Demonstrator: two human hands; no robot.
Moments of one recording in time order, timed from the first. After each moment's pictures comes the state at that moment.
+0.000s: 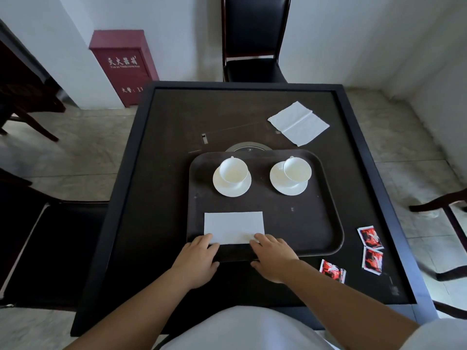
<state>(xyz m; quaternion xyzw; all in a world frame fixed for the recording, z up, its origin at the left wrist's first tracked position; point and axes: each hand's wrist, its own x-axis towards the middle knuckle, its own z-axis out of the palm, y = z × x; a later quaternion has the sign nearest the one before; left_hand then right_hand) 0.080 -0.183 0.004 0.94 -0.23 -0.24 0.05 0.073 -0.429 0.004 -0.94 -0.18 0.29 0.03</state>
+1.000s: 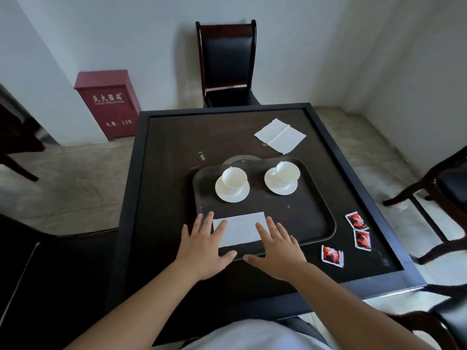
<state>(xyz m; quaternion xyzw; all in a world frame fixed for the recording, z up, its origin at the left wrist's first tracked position) 0.088 -0.157 0.073 0.96 -0.21 -0.17 0.03 0.034 -0.371 0.073 -0.96 0.05 0.23 0.11</state>
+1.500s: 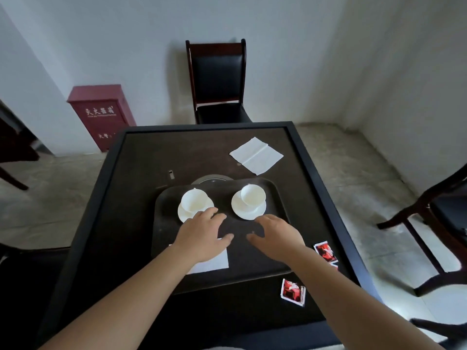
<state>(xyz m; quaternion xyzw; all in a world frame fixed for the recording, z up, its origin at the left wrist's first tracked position) 0.145 -0.306 0.118 0.97 -0.21 -0.09 0.11 0.102 -0.521 0.129 -0.98 0.03 0.12 0.17</state>
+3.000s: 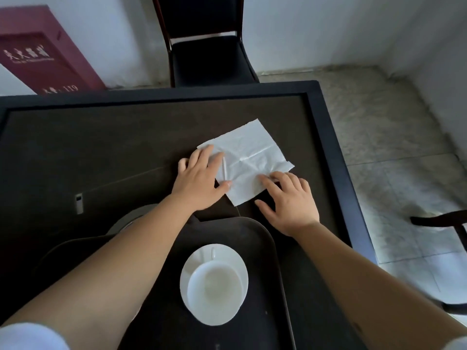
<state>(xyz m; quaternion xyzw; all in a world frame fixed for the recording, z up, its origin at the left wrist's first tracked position) 0.504 -0.471 -0.077 0.98 -0.21 -0.04 0.05 0.407 -0.707 -0.074 -0.99 -0.08 -0.05 0.11</state>
